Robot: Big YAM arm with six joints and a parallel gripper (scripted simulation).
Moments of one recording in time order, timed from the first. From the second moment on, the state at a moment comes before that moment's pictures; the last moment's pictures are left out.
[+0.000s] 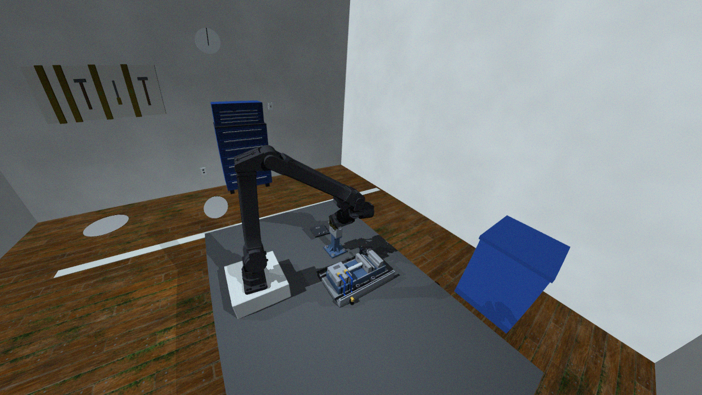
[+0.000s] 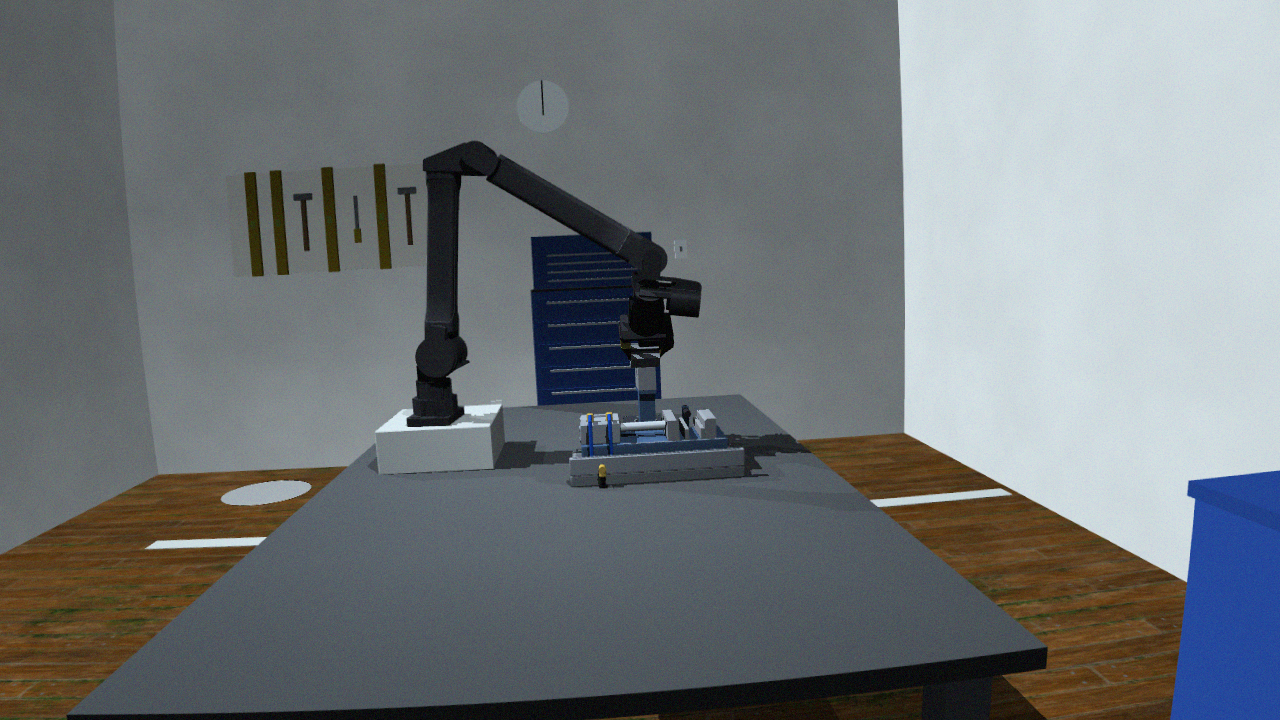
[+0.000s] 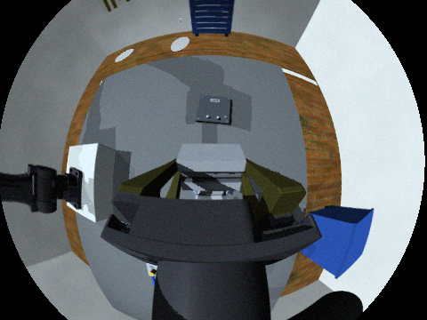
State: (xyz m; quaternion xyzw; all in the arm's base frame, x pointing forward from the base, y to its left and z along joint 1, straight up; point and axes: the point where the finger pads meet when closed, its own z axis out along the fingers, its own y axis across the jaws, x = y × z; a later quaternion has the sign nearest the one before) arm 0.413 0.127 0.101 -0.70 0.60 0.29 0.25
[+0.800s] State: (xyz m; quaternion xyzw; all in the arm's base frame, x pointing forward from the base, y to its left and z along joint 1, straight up) arm 0.414 0.124 0.098 -0.71 0.61 0.26 0.23
